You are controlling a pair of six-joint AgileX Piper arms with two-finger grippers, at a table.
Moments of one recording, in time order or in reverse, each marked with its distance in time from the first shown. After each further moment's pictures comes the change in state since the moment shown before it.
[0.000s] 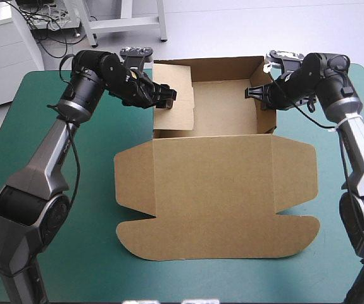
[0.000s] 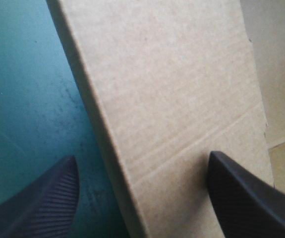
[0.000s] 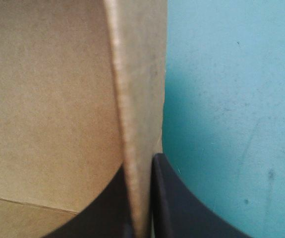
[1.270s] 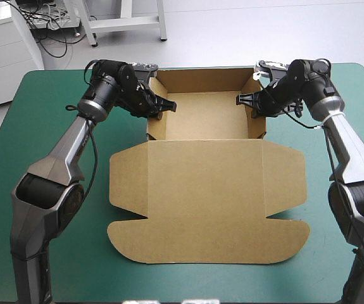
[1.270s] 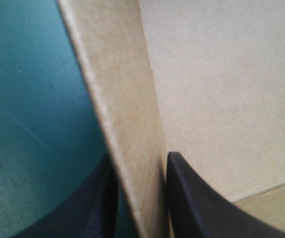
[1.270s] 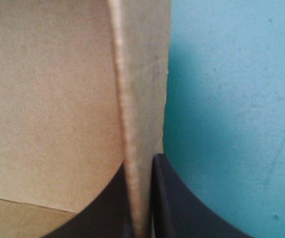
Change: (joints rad) left arm 0.003 0.134 0.000 0.072 0.003 -0.007; right arm 0.024 0.099 0.002 0.030 -0.022 0.008
